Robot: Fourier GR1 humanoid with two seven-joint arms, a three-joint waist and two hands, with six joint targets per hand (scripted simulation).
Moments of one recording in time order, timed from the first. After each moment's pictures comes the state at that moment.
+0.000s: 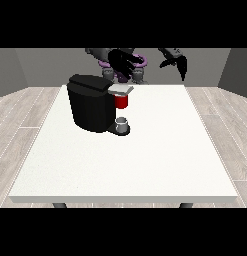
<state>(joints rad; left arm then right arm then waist) -0.28 0.09 0.11 -1.41 -0.12 -0.26 -0.09 -0.93 -0.16 -0.05 -0.99 0.10 -0.04 0.13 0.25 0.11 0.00</state>
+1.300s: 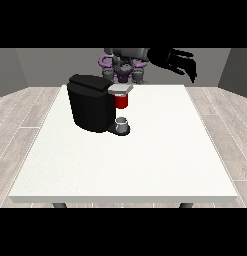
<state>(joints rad) -0.39 0.13 0.13 -1.44 -0.05 -0.31 -0.12 -1.33 -0.17 -0.05 -0.79 0.23 -0.08 0.12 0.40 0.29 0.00</state>
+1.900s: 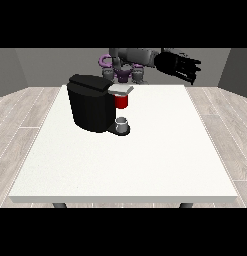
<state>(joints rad) -0.41 0.13 0.11 -1.47 -0.04 -0.33 -0.12 -1.39 -0.17 -0.10 -0.72 0.21 -0.09 0.06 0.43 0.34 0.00</state>
